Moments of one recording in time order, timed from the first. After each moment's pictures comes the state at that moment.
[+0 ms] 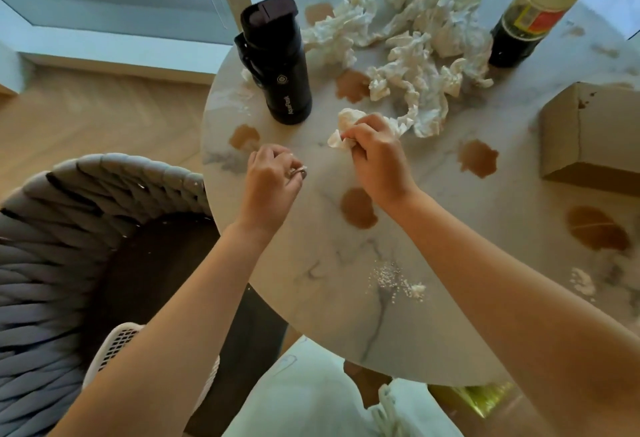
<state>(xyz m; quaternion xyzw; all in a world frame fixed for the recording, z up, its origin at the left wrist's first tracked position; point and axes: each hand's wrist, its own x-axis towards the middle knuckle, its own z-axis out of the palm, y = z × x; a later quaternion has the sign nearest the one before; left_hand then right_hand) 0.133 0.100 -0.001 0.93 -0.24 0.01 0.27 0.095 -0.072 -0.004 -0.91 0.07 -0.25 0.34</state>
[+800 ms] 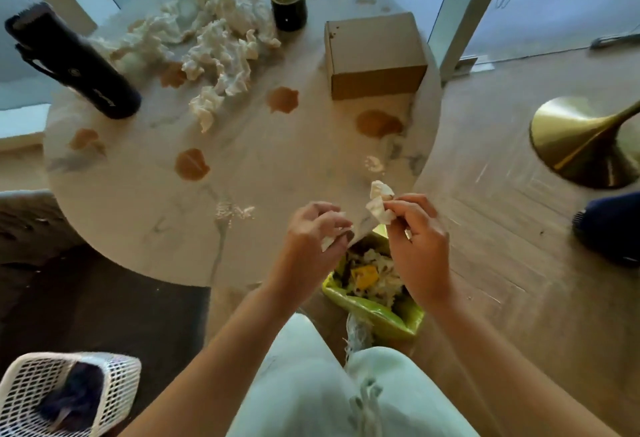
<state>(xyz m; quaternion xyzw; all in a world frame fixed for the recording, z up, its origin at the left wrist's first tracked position) -0.183 -0.035 0.006 0.79 -0.47 -0.11 0.39 -0.296 -0.156 -0.003 -0.81 0.28 -0.36 0.36</state>
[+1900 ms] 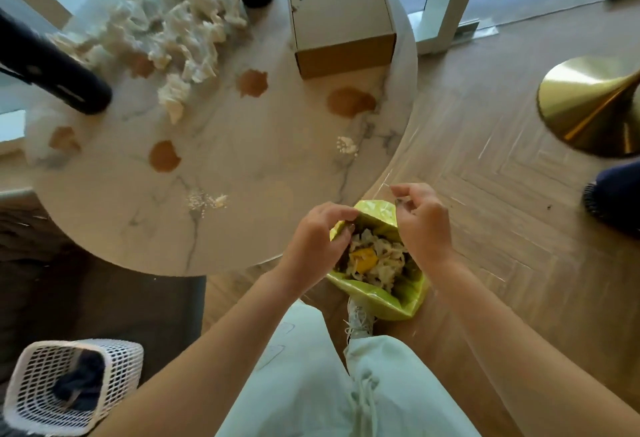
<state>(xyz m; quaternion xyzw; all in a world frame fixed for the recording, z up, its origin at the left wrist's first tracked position) -0.219 -0.073 -0.026 0.78 -0.46 -0.19 0.38 -0.330 -0.206 -0.032 -0.79 0.41 -0.20 0.41</state>
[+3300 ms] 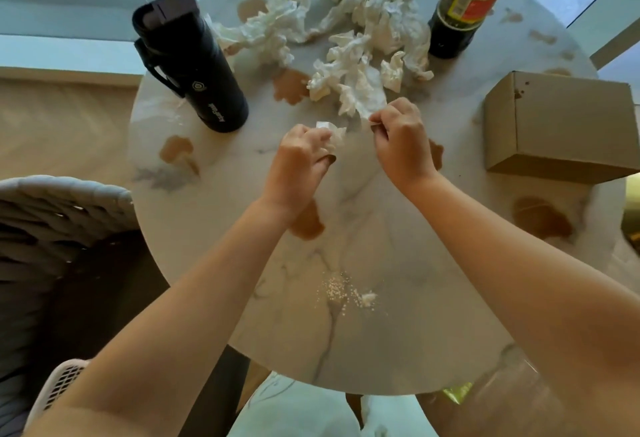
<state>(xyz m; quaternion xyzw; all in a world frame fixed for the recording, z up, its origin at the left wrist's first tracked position) 0.127 -0.021 -0.013 0.88 -0.32 -0.05 0.34 0.071 -0.182 -0.021 -0.93 0.18 -0.22 0.24</state>
